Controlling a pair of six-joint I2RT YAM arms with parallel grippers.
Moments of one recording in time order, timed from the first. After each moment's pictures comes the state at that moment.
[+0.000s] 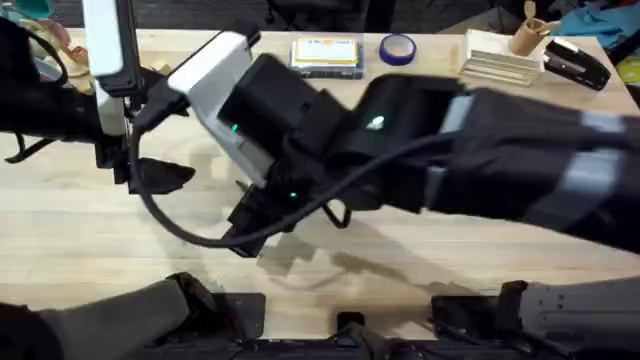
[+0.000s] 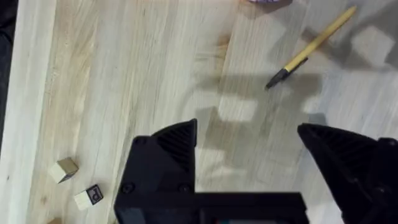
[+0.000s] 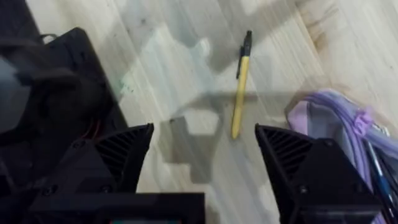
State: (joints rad) left arm 0.53 1.37 1.17 -1.29 0.63 1.89; right arm 1.10 1.63 1.33 -0.70 -0.10 0.08
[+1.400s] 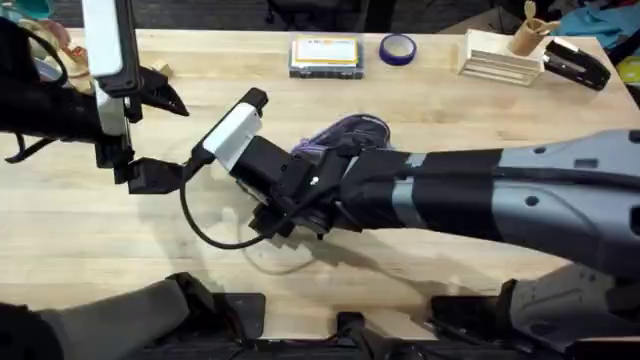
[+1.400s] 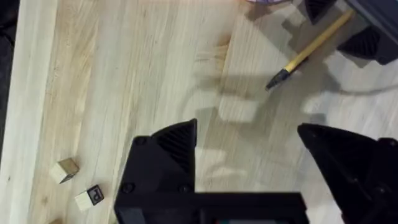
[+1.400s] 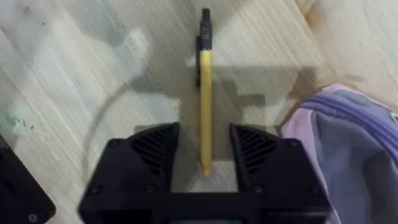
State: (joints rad) left arm 0.53 1.37 1.17 -1.29 0.64 1.89; right arm 1.11 1.85 1.14 -0.38 0.08 0.12
